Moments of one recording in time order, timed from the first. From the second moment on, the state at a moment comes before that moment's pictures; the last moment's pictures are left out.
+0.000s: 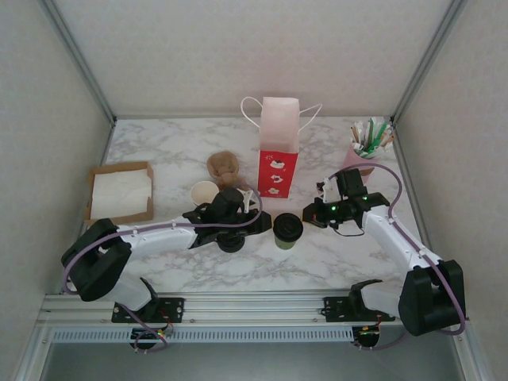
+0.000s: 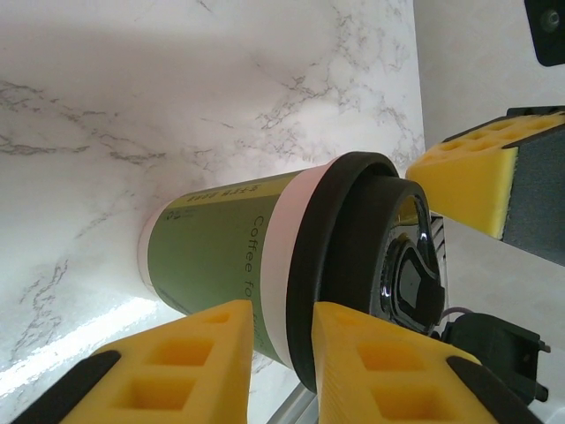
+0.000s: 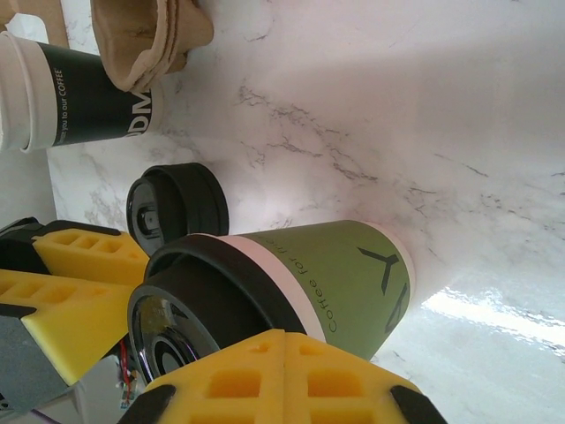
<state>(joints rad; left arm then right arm) -0.81 1.49 0.75 0.14 0.36 -0.97 0.28 1.21 0.80 -0.69 -0.64 0.44</state>
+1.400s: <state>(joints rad) -0.80 1.45 0.72 0.11 0.36 -0.97 0.30 1.23 0.81 -0.69 -0.63 0.43</state>
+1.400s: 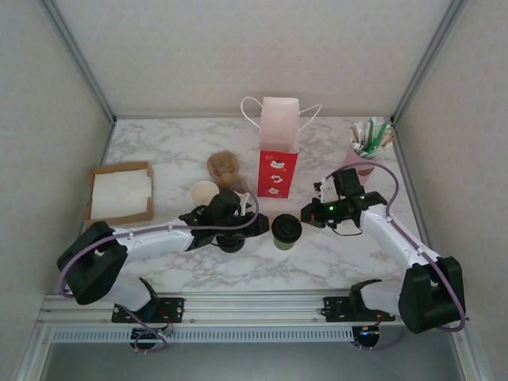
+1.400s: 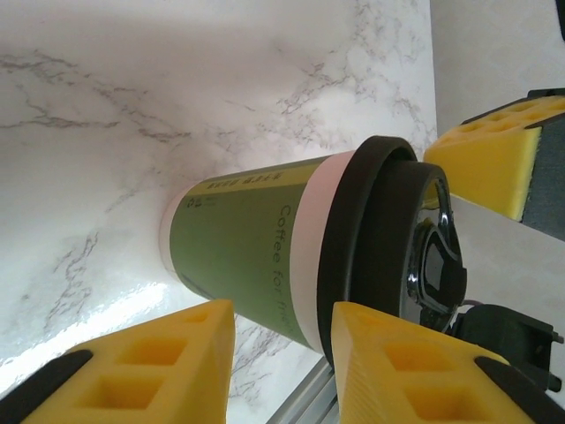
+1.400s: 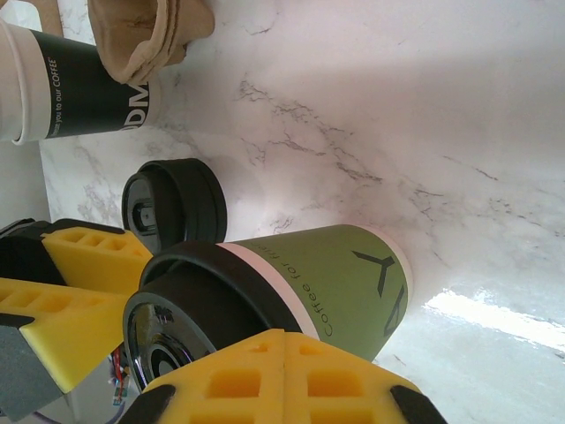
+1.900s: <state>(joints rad) -0.74 1.43 0.72 0.12 0.45 -0.95 0.30 1.24 0.82 -0.70 -0.63 0.43</state>
